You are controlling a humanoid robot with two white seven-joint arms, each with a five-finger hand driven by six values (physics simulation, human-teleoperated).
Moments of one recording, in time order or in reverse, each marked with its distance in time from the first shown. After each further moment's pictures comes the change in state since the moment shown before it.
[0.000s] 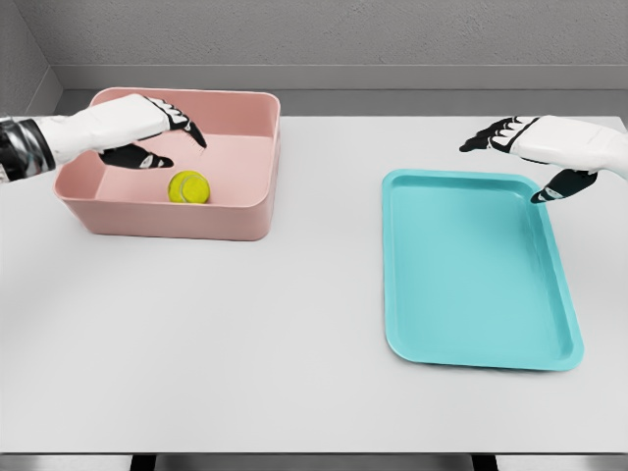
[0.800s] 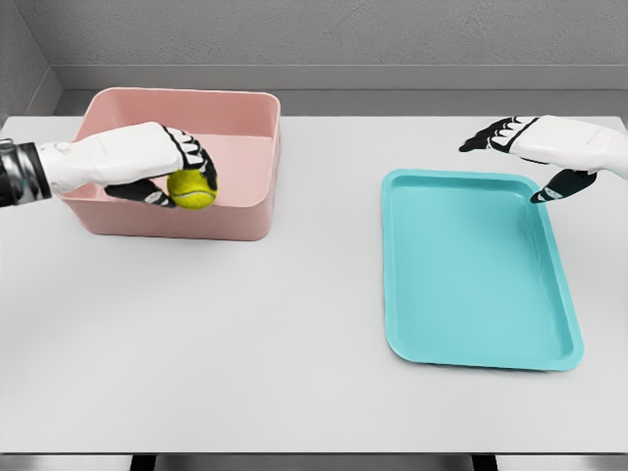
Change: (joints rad) left arm 0.041 0.140 -0.052 -0.288 0.010 0.000 0.002; right arm 0.000 0.001 0.000 0.000 0.000 0.000 0.000
